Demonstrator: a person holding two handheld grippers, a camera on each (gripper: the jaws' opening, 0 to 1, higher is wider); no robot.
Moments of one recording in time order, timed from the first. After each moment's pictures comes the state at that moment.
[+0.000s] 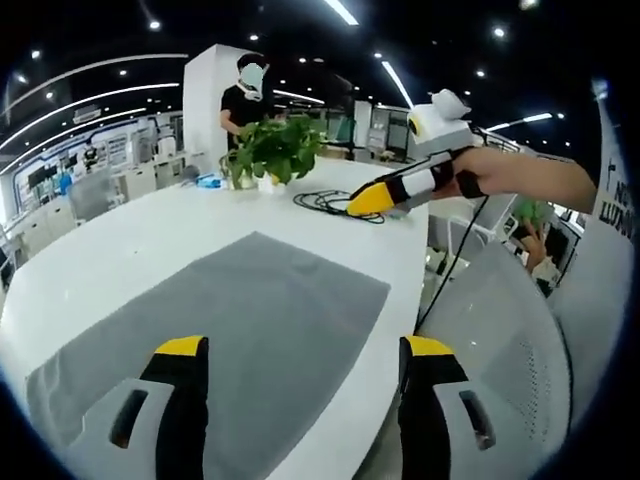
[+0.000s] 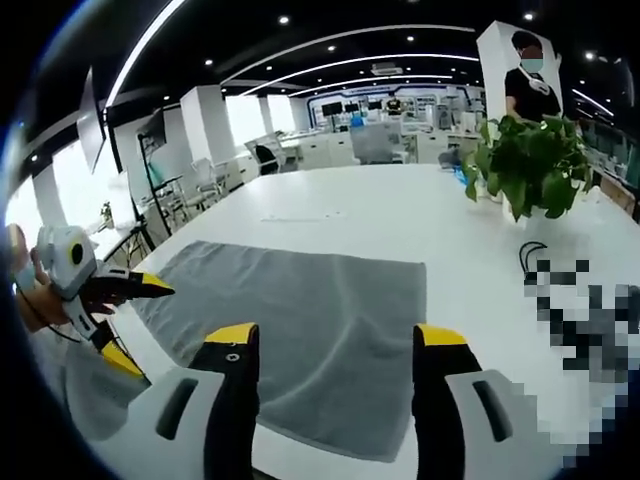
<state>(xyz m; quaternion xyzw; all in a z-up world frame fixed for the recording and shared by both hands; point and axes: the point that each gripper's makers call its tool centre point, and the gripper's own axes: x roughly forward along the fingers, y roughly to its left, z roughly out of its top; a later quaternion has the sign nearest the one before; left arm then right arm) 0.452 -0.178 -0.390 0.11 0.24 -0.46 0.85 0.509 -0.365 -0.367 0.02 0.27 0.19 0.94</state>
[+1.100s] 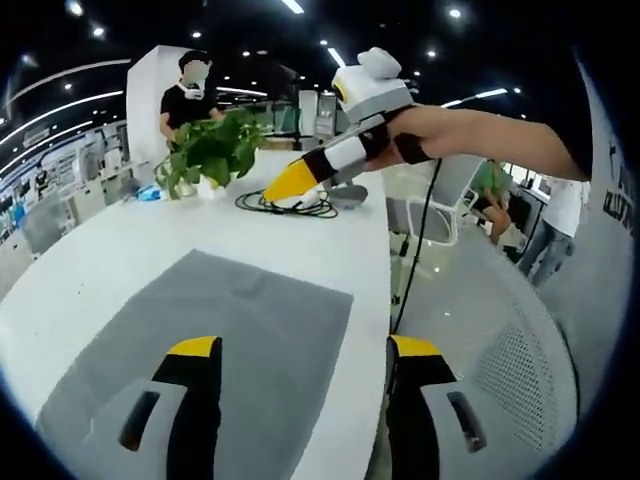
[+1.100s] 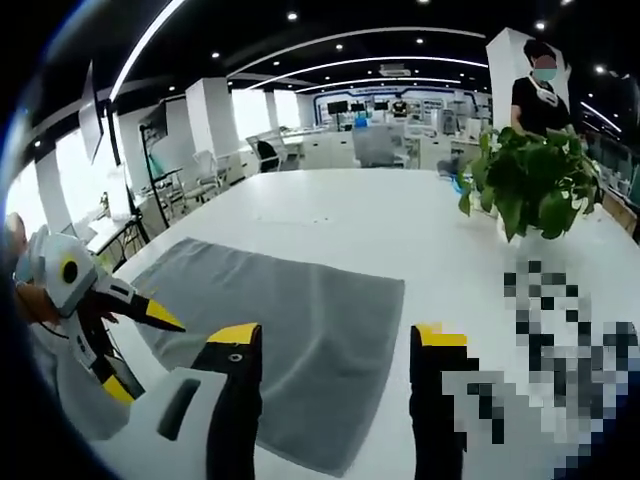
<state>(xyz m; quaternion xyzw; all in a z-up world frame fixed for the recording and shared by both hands) 0.449 -0.263 -0.397 0.16 0.23 -0.56 0.78 0.542 -0.398 -0.357 0.00 0.27 0.19 0.94</state>
